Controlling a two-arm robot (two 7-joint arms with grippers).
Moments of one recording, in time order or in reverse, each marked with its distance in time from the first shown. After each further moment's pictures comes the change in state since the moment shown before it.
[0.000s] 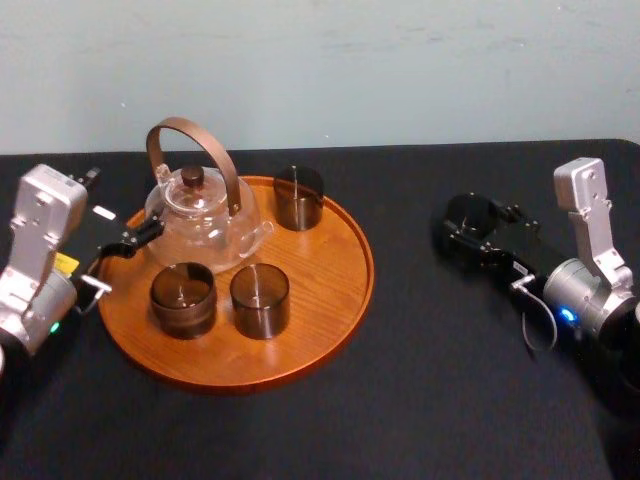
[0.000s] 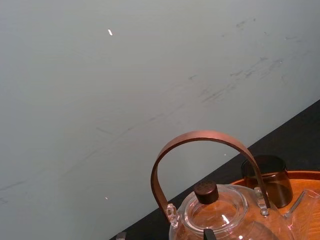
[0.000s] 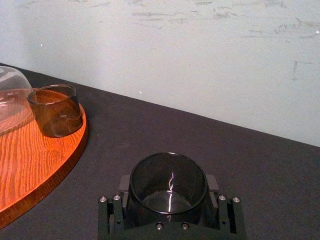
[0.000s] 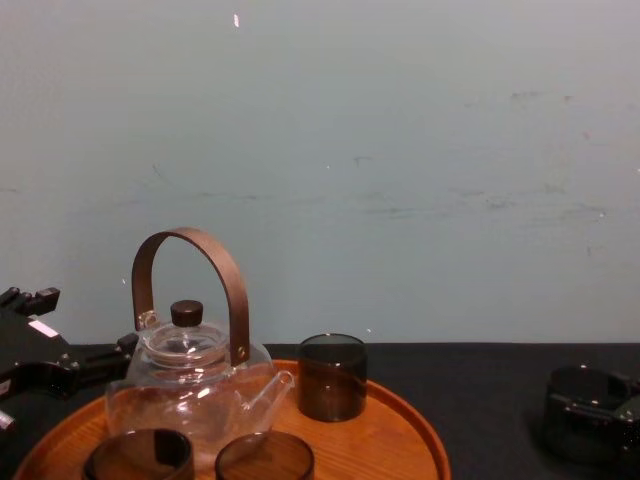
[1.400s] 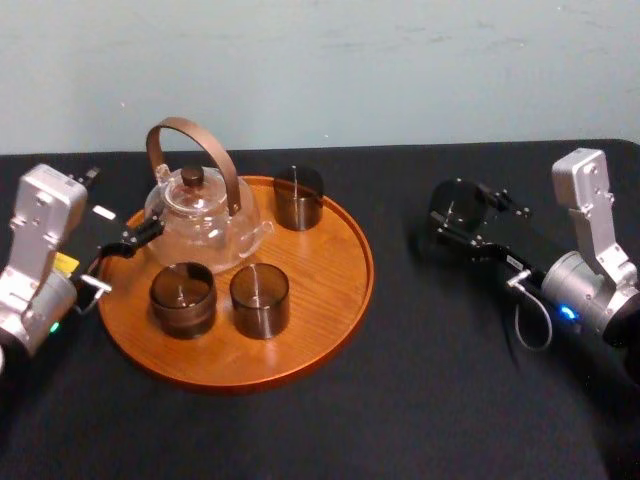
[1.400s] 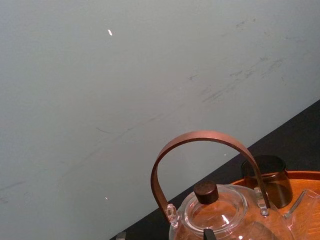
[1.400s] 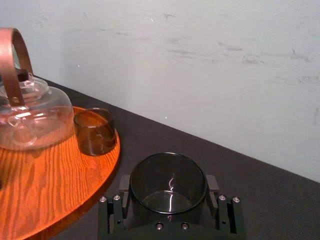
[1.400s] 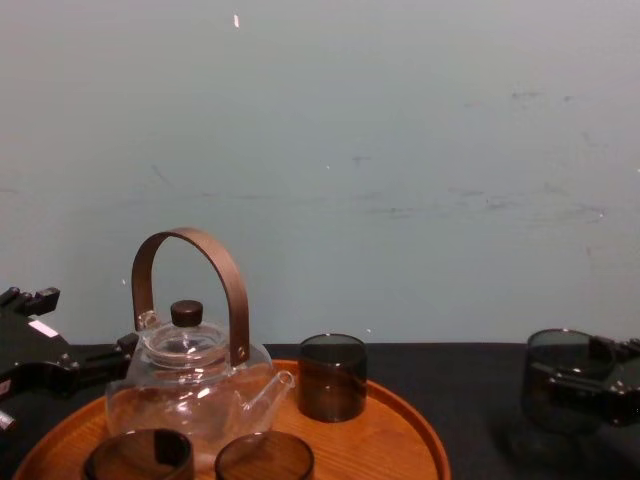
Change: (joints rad) left arm 0.000 0.000 0.000 0.000 0.000 0.000 0.000; right arm -0.079 0.044 -0.020 -0.197 0.007 0.010 0.011
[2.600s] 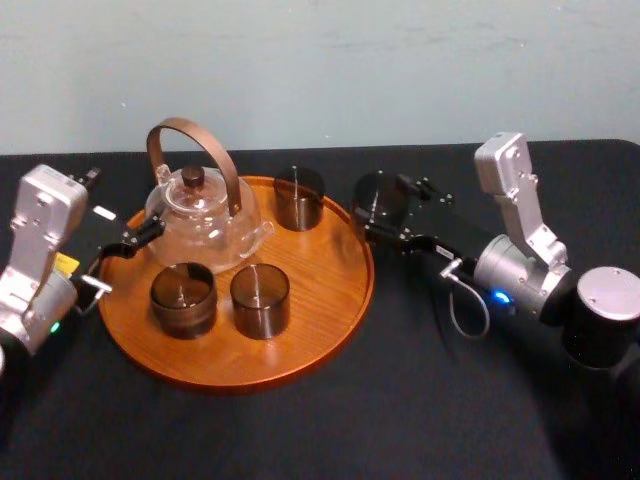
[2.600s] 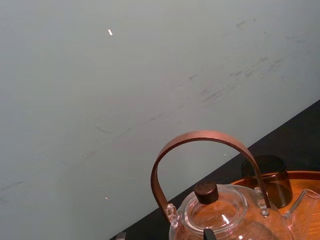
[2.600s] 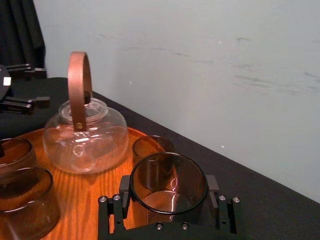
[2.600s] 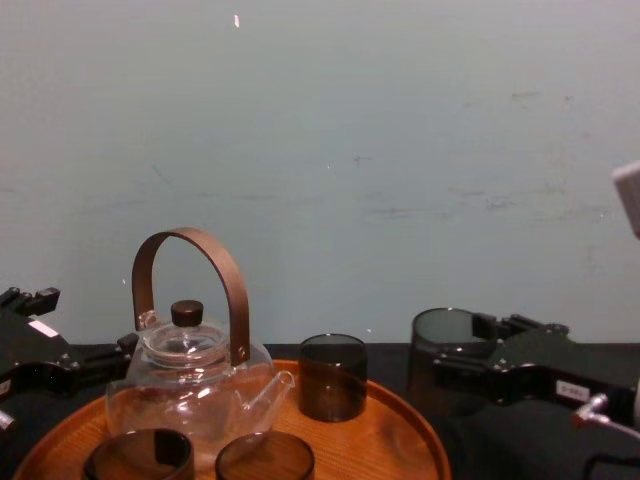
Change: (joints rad) left arm 0.000 0.000 0.000 0.000 0.000 0.000 0.000; right arm 0.096 -0.061 -0.128 0.032 0.002 -0.002 0.058
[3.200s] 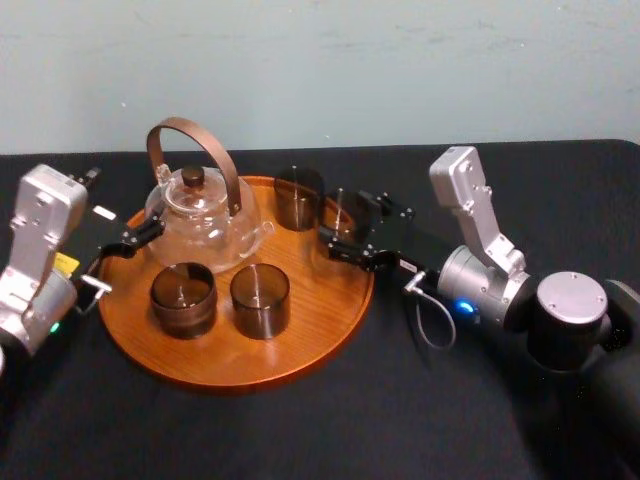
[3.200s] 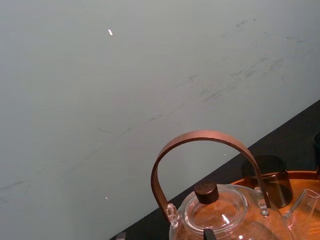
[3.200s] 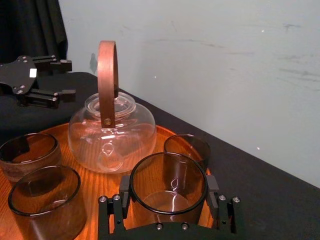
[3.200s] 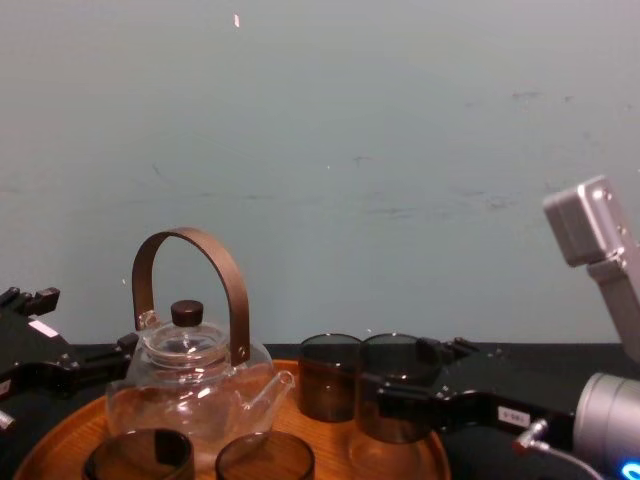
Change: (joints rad) left arm 0.000 0.000 0.000 0.000 0.000 0.000 0.000; right arm 0.045 -0.050 -0.065 0.085 -0.011 -0.026 0.026
